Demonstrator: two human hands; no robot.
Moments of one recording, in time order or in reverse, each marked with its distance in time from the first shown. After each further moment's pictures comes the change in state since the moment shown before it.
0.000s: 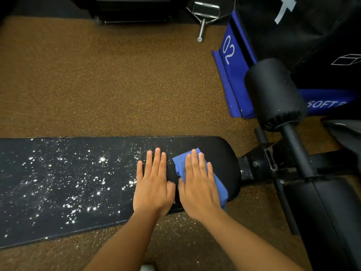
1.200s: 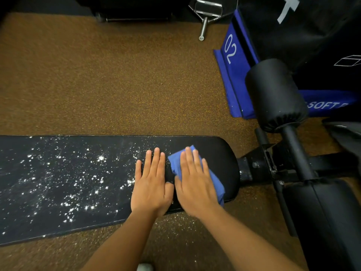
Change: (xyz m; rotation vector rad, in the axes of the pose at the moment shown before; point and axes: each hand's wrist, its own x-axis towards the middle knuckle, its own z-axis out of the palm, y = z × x) left_hand 0.000 -0.001 0.001 0.013 -0.003 0.011; right_hand 0.008 0.002 -0.004 -0.004 -0.015 -0.095
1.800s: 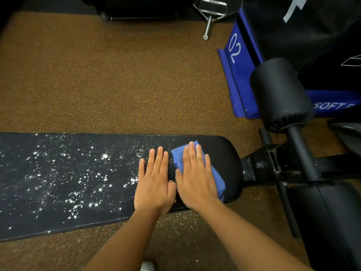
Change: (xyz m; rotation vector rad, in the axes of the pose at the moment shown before) left_hand 0.001 0.001 0.001 -0.006 0.009 -0.008; right_hand 0.014 -0.003 -0.005 0.009 -0.027 0.057
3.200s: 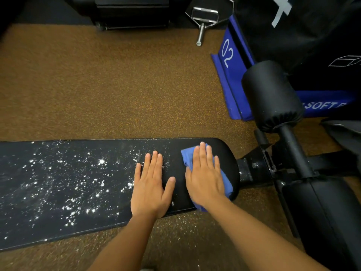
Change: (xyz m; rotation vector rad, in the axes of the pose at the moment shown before) left_hand -0.004 -0.003 -0.003 -0.123 0.074 -0.007; right_hand 0.002 0.024 0.002 -0.001 0.036 0.117
